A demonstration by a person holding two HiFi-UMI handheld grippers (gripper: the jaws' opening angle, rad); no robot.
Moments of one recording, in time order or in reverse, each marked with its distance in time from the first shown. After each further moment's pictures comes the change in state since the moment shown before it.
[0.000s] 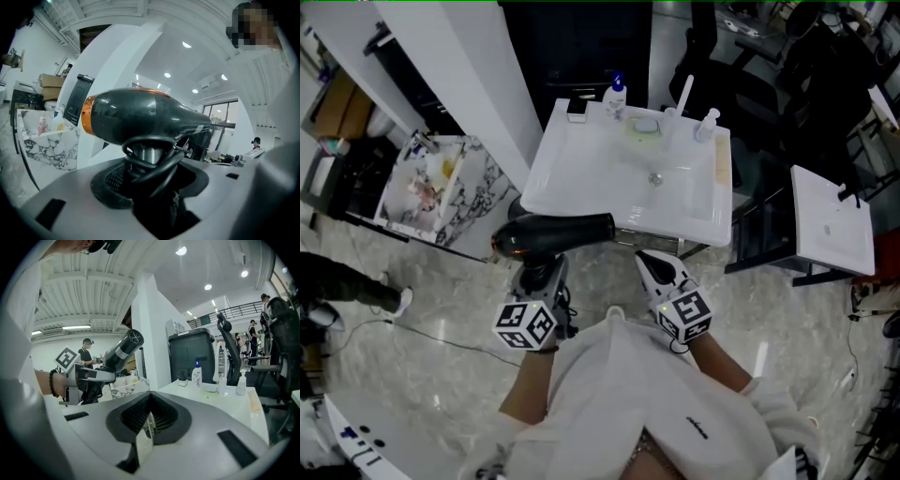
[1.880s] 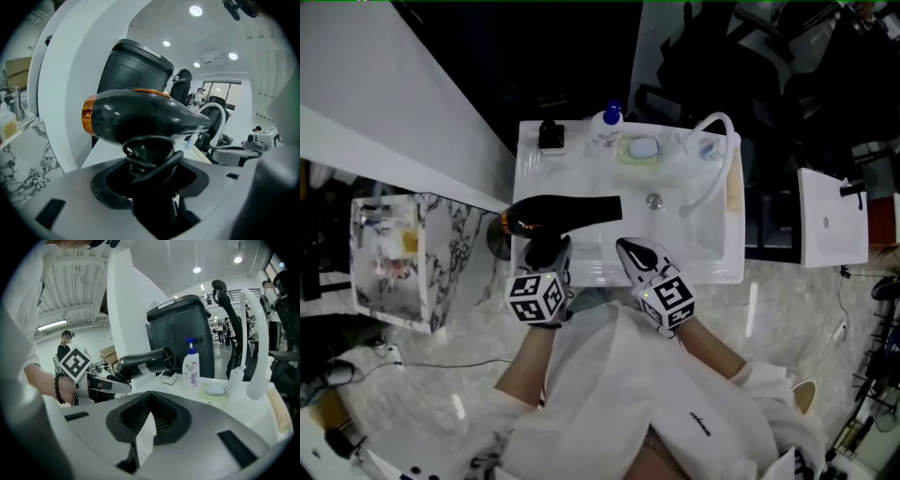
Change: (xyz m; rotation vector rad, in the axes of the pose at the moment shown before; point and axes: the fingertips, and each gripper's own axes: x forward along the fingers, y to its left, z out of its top) left arm 0.322 0.136 0.017 0.056 0.365 -0.058; right arm 0.259 -0.166 0.012 0.128 0.163 -0.104
